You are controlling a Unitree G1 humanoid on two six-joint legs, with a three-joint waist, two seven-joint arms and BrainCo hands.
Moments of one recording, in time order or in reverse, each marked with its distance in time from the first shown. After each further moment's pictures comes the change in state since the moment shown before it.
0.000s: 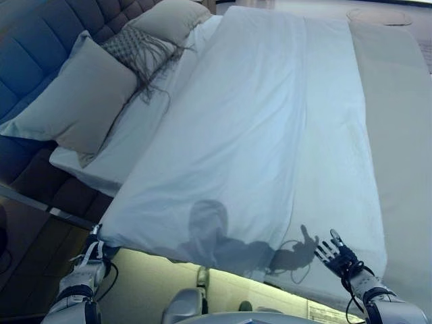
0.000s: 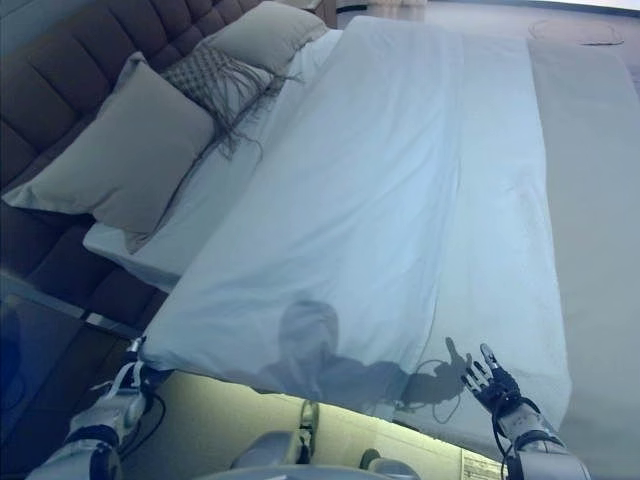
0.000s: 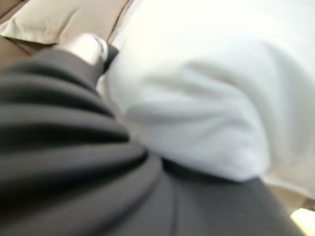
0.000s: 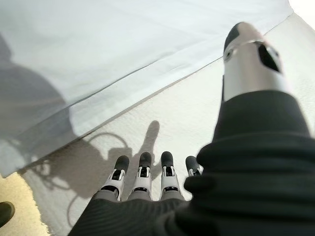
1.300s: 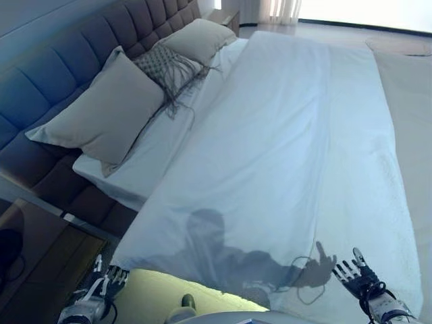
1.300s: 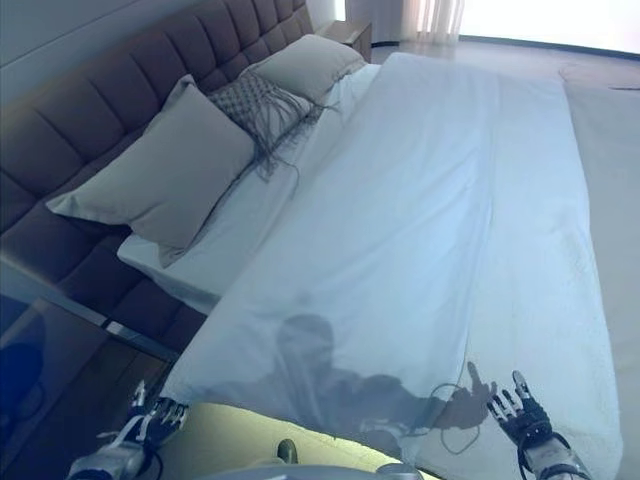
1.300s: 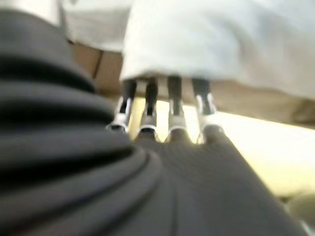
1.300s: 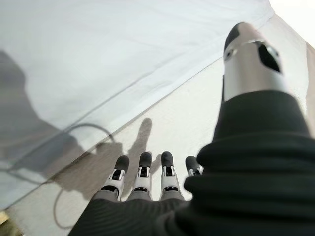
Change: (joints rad) left arm 0.189 -0.022 -0.068 0.130 0.189 0.061 0.002; right arm 0.158 -0.036 -0.068 0.004 0.062 0.017 0.010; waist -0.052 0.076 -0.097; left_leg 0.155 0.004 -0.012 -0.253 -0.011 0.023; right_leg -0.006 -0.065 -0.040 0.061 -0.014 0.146
